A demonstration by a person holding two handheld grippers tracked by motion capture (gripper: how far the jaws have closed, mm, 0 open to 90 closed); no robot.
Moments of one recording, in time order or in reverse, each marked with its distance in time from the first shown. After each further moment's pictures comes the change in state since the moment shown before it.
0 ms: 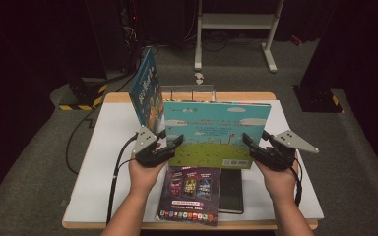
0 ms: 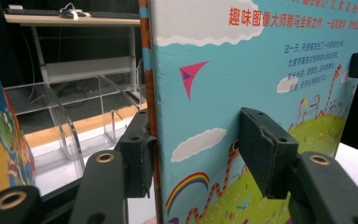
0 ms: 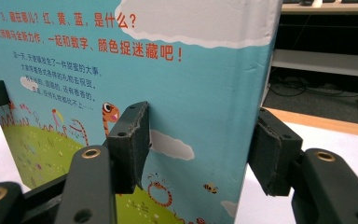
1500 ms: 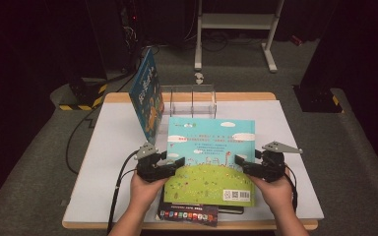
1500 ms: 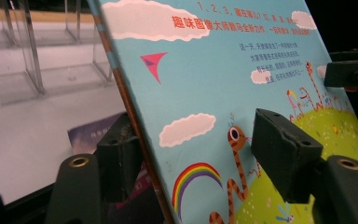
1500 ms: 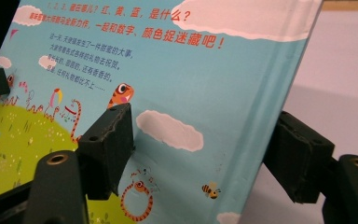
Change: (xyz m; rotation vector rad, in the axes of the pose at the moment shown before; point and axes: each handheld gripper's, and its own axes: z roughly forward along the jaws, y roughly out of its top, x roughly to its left) left arm 0.000 -0.051 -0.004 0.222 -0.098 -0.227; right arm -0.007 -0.048 0.017 0.303 0.110 0.116
